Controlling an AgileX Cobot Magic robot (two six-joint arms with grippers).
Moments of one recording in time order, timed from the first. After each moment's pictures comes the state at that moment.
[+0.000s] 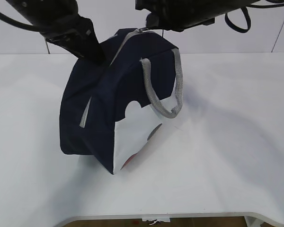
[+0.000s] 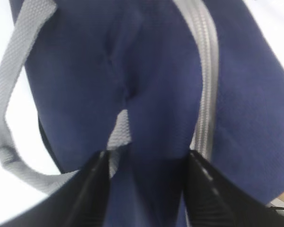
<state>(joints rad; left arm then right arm) -0.40 1.77 -1.64 -0.43 1.09 0.47 0.44 1.76 -1.49 0.32 0.38 0.00</state>
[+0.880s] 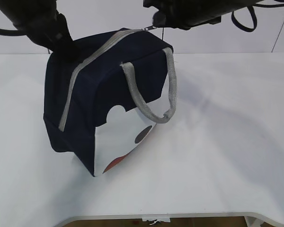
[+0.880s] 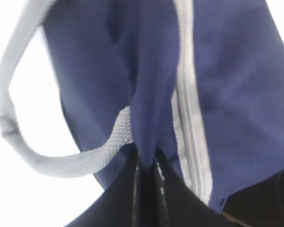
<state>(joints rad) -0.40 1.71 -1.65 -0.30 1.20 0.56 0.40 1.76 -1.49 0.32 0.38 0.00</state>
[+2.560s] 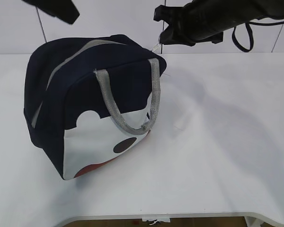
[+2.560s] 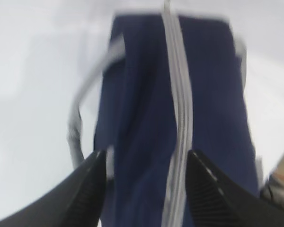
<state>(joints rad) -0.40 1.62 -1.72 -0.29 1.12 0.43 0.32 1.83 -1.49 0.60 0.46 -0.18</state>
